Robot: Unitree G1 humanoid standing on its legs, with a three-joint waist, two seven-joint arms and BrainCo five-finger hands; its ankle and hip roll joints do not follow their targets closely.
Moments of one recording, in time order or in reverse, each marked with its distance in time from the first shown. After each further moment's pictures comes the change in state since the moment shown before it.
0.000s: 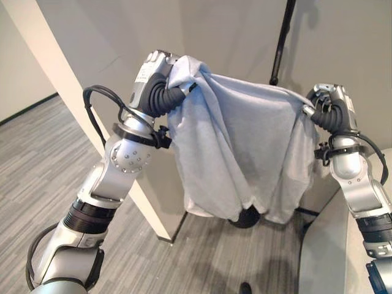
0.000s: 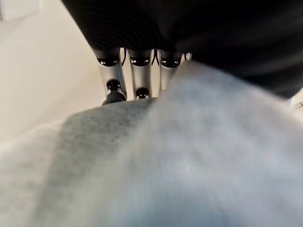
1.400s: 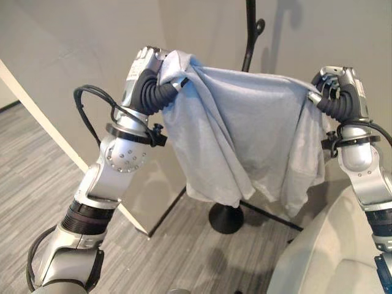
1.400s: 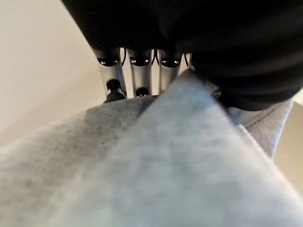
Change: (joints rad) left arm 0.005 -0.006 0.035 0.026 -0.005 0.015 0.013; right arm -0.066 -0.051 0.013 -0.021 0.022 -0.040 -0.004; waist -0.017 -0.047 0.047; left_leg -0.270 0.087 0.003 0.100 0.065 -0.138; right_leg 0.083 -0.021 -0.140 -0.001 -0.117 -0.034
